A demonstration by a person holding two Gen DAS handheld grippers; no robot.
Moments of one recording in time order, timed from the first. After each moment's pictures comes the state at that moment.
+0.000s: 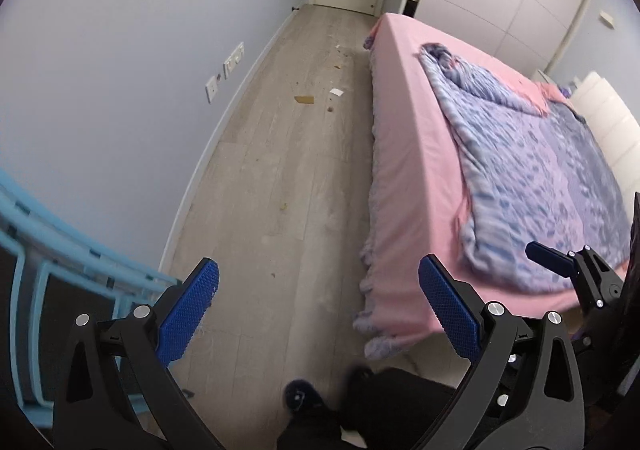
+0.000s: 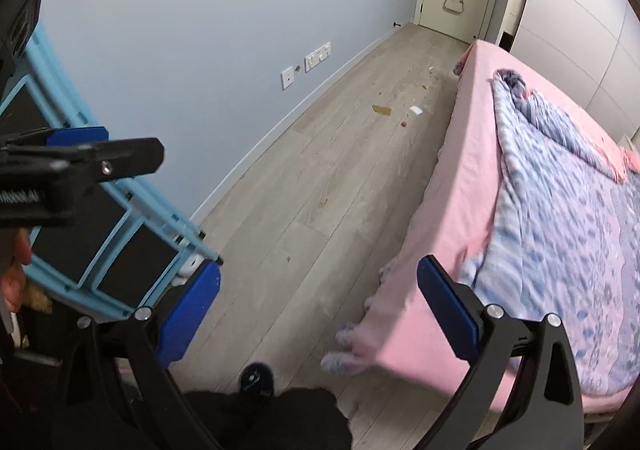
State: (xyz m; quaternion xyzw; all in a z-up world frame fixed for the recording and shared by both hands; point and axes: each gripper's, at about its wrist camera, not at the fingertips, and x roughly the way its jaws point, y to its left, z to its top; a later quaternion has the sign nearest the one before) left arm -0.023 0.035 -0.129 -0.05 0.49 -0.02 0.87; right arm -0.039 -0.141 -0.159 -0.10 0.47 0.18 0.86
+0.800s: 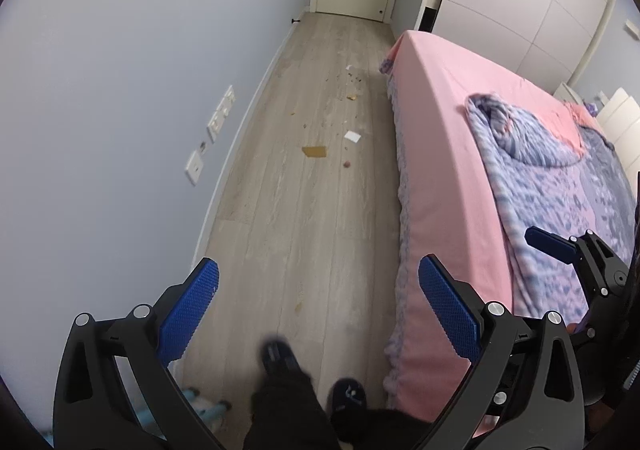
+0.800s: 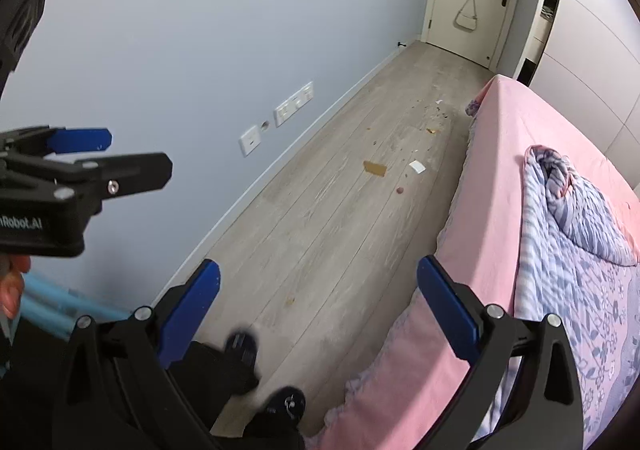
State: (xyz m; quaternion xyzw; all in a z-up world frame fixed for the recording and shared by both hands) left arm 0.391 0.058 -0.122 -0.02 0.49 -0.02 0.87; right arm 0.367 -0.126 -0.155 -0.09 0.46 0.19 0.86
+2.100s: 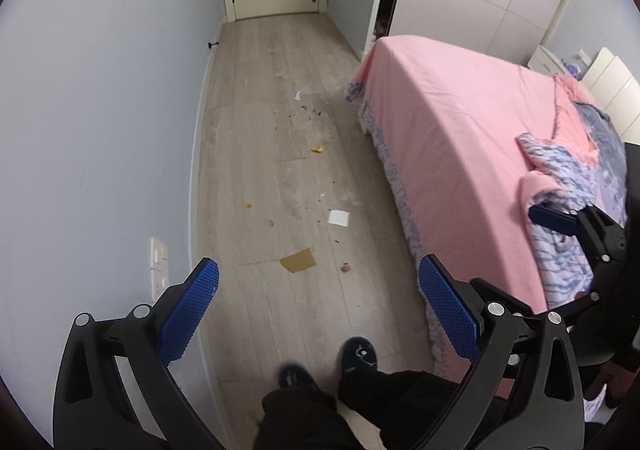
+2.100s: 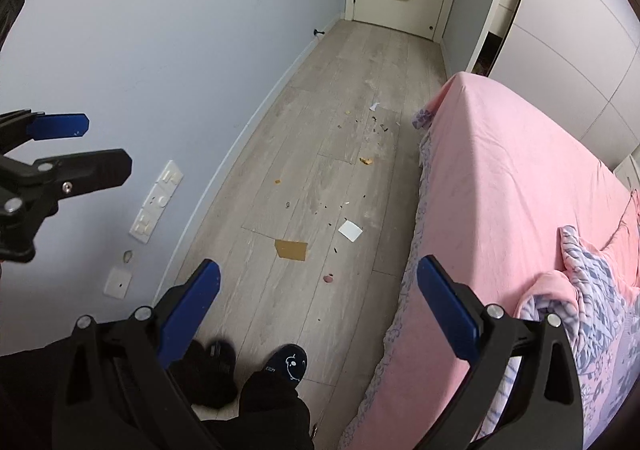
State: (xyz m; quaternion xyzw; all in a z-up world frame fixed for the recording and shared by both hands) left arm 0.983 0.019 -0.179 0.07 0.51 -0.15 0.84; right arm 0.894 -0.165 -0.213 -0.05 0.51 0.06 0.86
